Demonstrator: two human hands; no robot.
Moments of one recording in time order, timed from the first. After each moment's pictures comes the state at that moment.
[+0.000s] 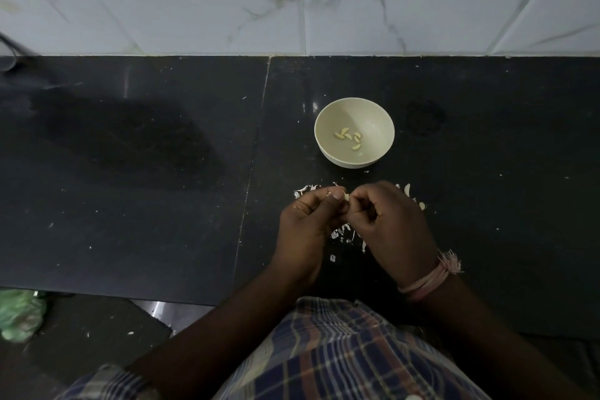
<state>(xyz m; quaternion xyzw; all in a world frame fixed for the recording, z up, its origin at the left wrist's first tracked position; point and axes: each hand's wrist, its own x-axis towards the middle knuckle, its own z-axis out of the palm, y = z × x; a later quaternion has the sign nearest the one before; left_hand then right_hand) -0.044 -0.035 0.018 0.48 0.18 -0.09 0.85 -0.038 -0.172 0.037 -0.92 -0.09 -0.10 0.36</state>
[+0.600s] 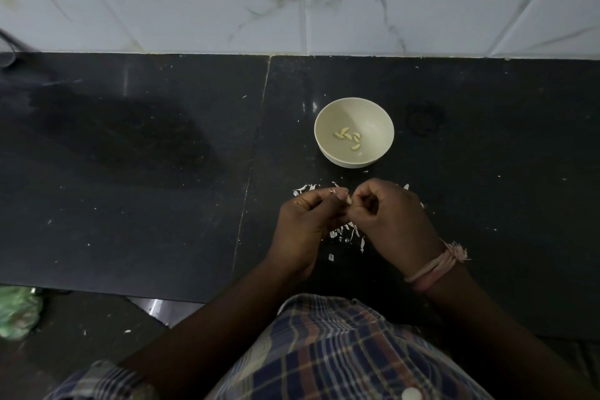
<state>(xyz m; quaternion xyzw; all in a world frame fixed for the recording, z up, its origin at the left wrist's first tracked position) -0.040 -0.028 0.021 0.52 0.17 -0.13 0.83 -0.028 -0.176 0.051 -0.91 -0.04 0.03 0.41</state>
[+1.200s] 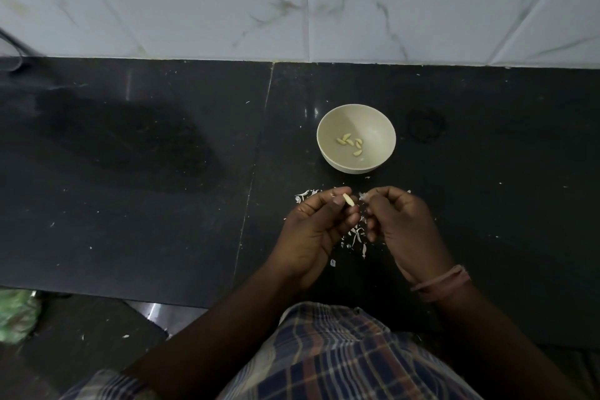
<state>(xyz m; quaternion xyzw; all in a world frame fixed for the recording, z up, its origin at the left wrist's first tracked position) -0.039 -0.029 0.030 0.39 0.19 -0.18 0.88 -0.031 -0.174 0.049 -0.70 0.17 0.11 0.69</state>
